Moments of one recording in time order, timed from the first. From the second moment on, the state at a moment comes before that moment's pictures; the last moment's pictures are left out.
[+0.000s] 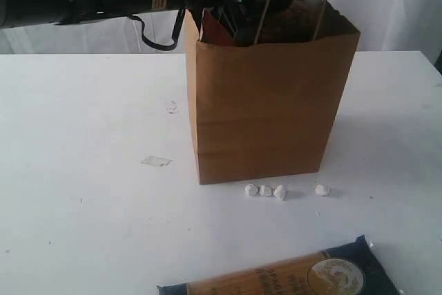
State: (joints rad) left arm -0.55 1.81 -1.50 1.30 -0.65 -0.81; right arm -0.09 0.01 0.00 -0.14 0.36 0.04
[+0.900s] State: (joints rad) left arm -0.55 1.84 -1.50 1.32 -0.63 -0.95; right arm -0.09 0.01 0.00 -0.14 0.36 0.04
